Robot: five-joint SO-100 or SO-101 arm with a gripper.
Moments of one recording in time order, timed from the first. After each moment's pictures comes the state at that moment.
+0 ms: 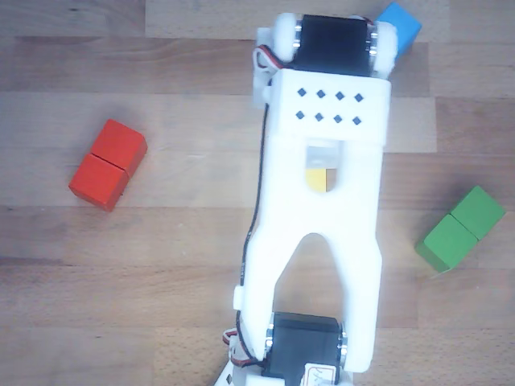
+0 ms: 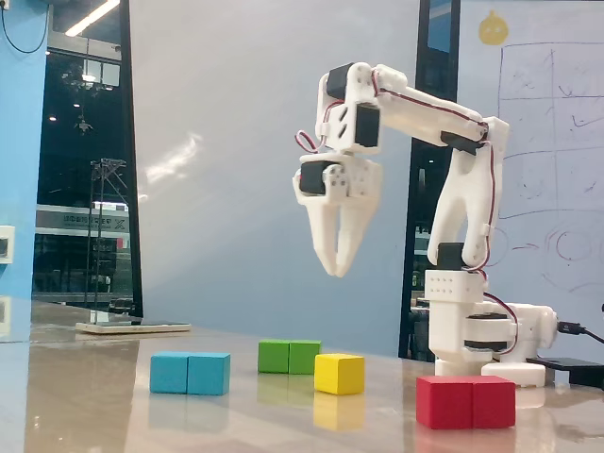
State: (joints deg) arm 4.7 104.0 95.5 96.7 -8.3
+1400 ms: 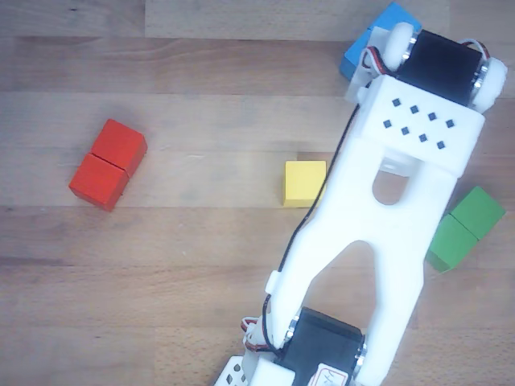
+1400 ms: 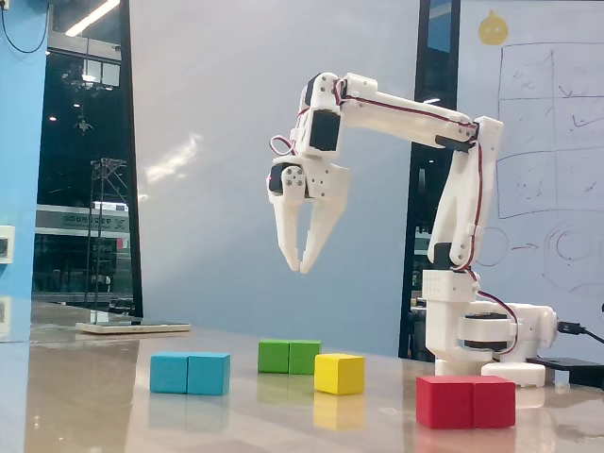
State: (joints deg) arm 16.8 103.4 94.1 92.8 -8.0
